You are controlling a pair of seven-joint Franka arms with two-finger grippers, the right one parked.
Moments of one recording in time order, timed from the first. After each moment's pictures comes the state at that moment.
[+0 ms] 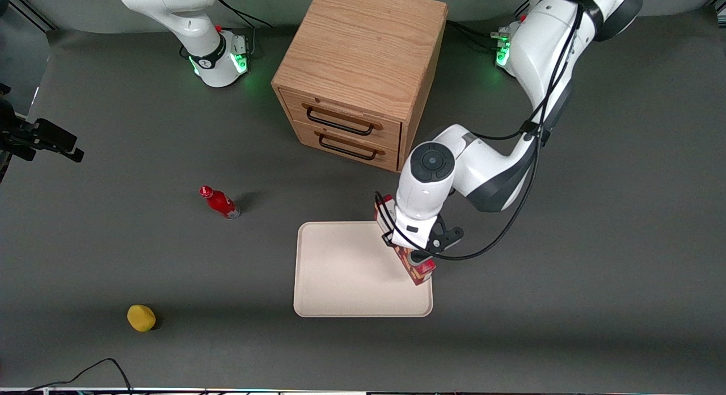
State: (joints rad) arm -0.28 0.78 -0.44 -1.30 0.41 2.17 -1.31
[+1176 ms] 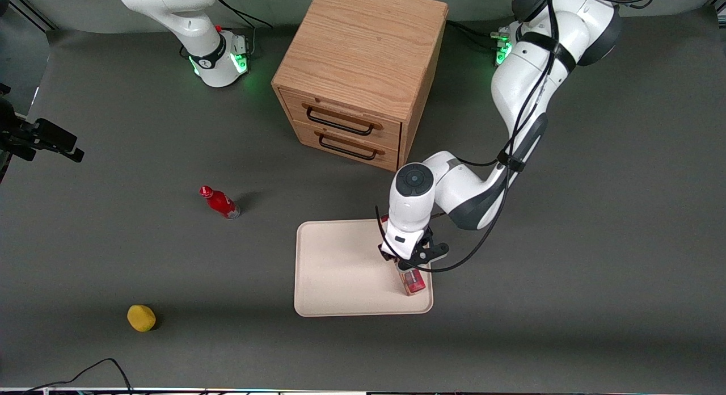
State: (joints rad) arm -0.31 0.91 -0.41 -1.30 0.57 2.30 -1.31
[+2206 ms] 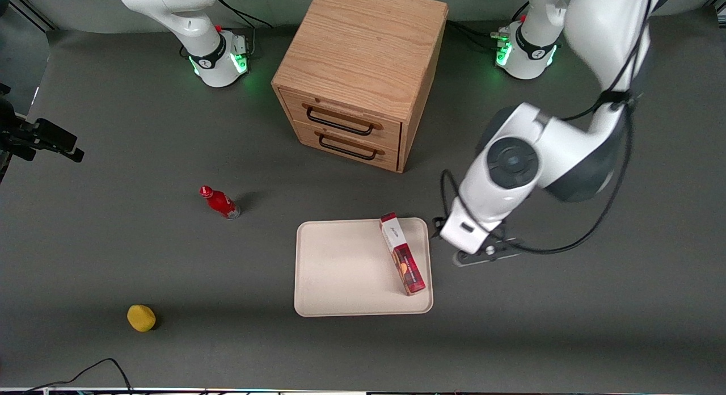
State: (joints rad) arm -0.05 0.53 -0.52 -1.35 0.27 1.82 -0.75
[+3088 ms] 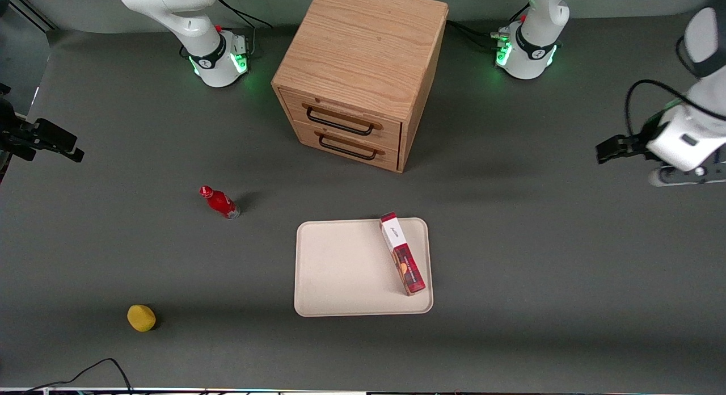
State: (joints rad) arm 0.04 -0.04 -0.02 -1.84 0.02 1.69 -0.07
